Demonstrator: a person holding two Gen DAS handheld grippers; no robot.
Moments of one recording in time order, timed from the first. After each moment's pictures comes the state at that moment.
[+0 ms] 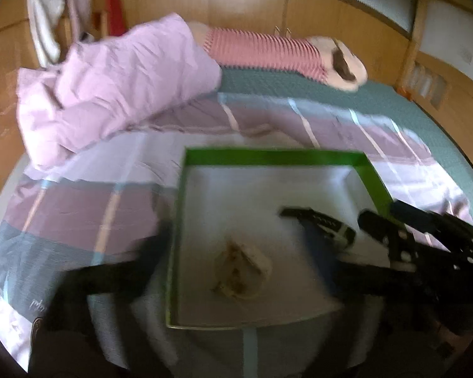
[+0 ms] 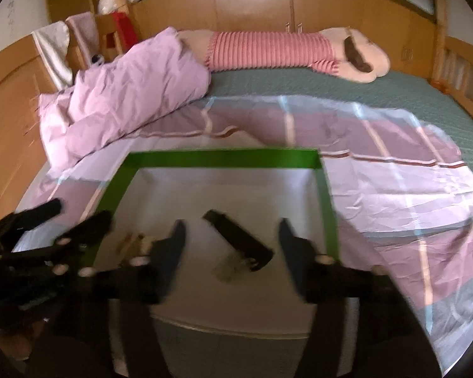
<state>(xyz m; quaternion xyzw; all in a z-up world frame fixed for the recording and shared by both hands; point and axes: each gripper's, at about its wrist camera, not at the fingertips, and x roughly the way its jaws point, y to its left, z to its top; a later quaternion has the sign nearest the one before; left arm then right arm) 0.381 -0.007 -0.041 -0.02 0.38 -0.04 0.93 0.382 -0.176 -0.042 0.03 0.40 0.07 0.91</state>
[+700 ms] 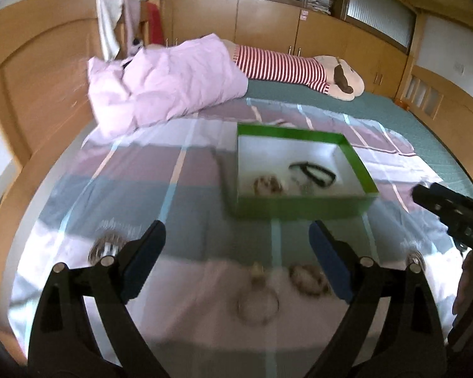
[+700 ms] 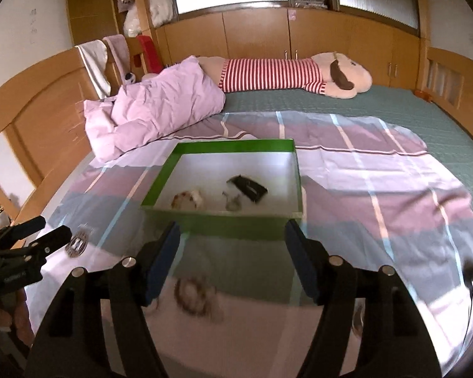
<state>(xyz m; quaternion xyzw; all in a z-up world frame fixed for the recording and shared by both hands) 0.182 0.058 0.013 -0.04 0.37 -0.03 0.93 0.194 -0.191 0.030 0.04 0.36 0.09 0.93</state>
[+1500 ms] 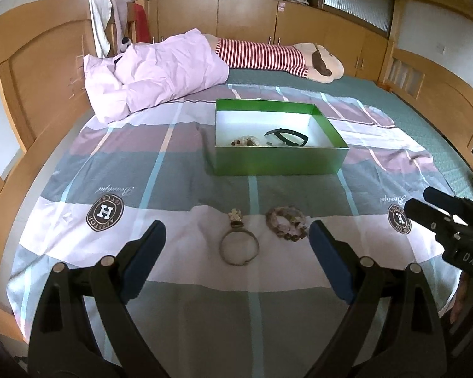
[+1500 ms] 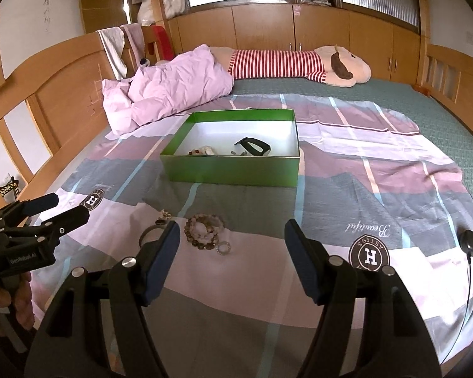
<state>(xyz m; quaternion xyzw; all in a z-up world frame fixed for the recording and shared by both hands) 0.109 0.032 -0.001 -0.01 0.37 -0.05 0.93 0.113 -0.193 0.008 0.02 0.37 0.10 0.92</state>
